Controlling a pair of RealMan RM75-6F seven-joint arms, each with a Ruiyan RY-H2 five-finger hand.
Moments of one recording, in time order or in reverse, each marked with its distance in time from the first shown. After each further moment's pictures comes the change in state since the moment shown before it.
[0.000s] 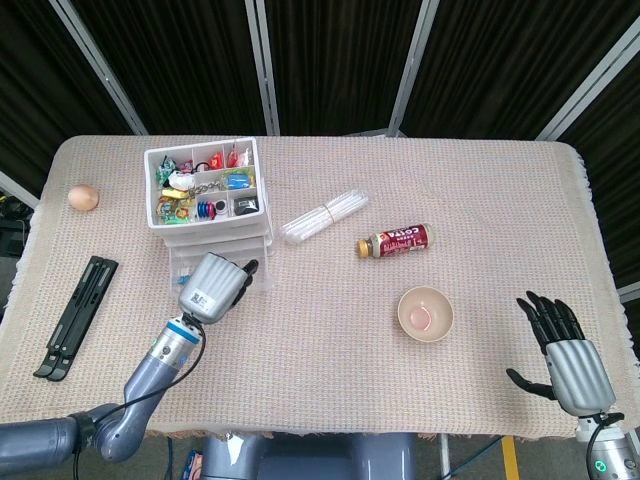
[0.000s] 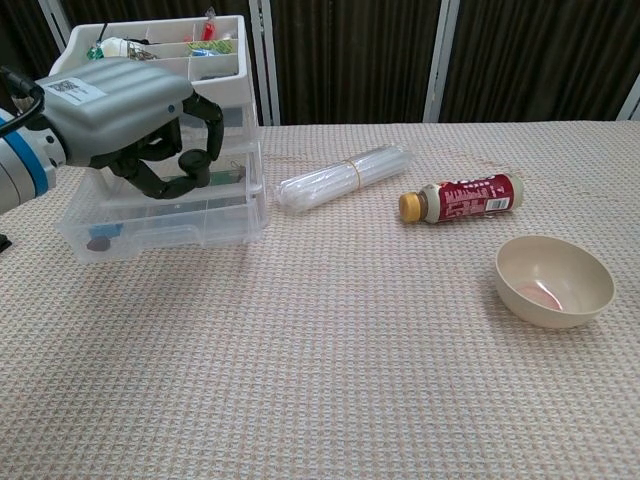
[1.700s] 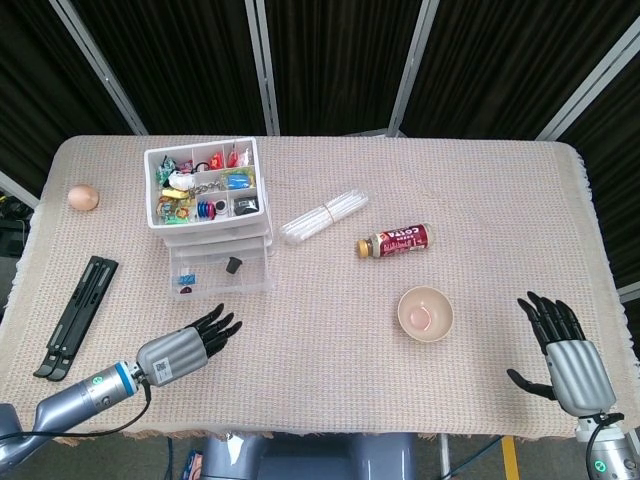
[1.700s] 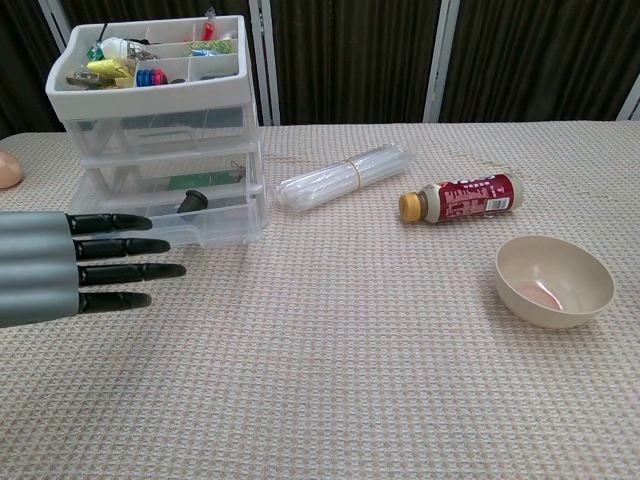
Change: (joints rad) left arm -0.022 0.319 0.420 0.142 0.642 -0.132 0.068; right arm -0.002 0.002 0.001 -0.007 0.008 -0.002 -0.010
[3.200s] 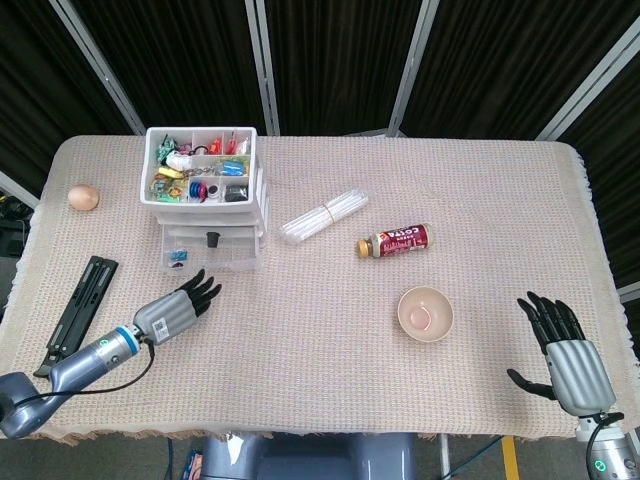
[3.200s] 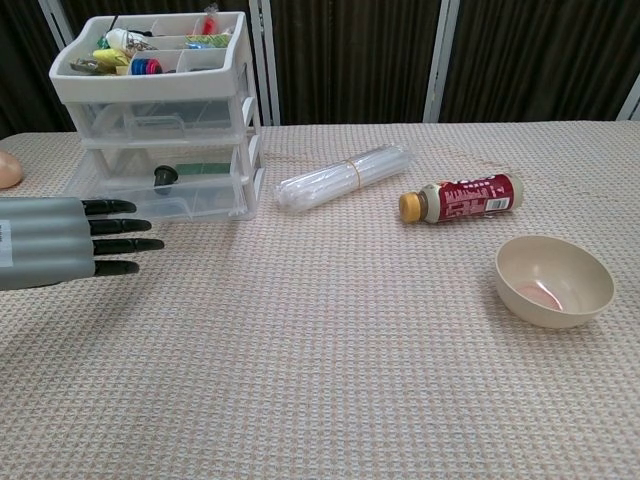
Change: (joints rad) left arm -0.007 -0.105 -0.101 0.248 -0.132 -0.146 -0.029; right arm 0.001 0.000 0.000 0.001 0.000 -0.003 0.003
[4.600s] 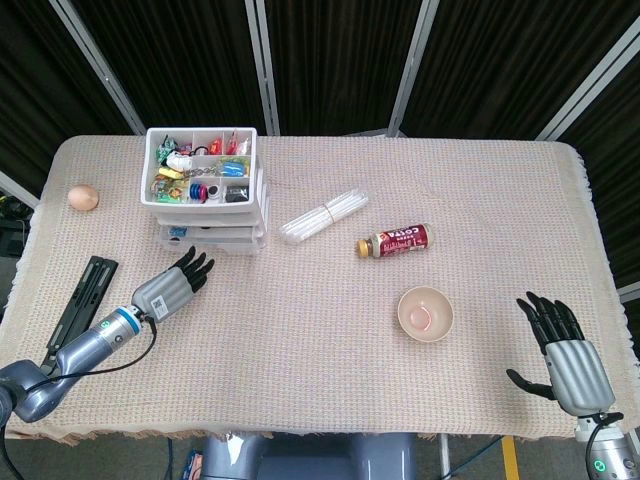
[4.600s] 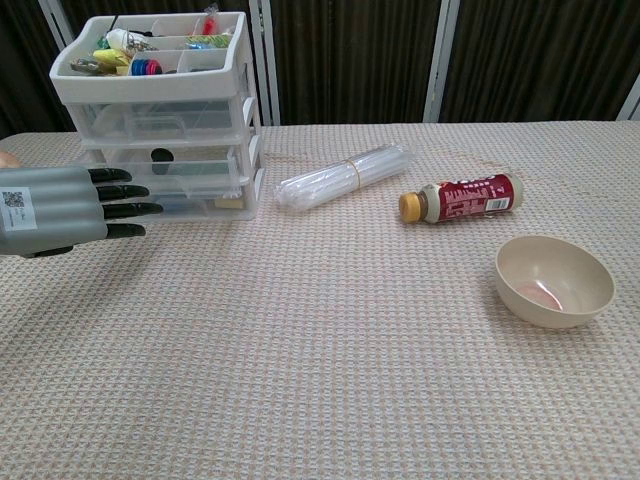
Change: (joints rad) left arm -0.013 -0.064 -0.081 0.099 -0.110 -0.040 0.002; right arm 0.001 -0.001 -0.001 -0.001 0.000 -0.003 0.000
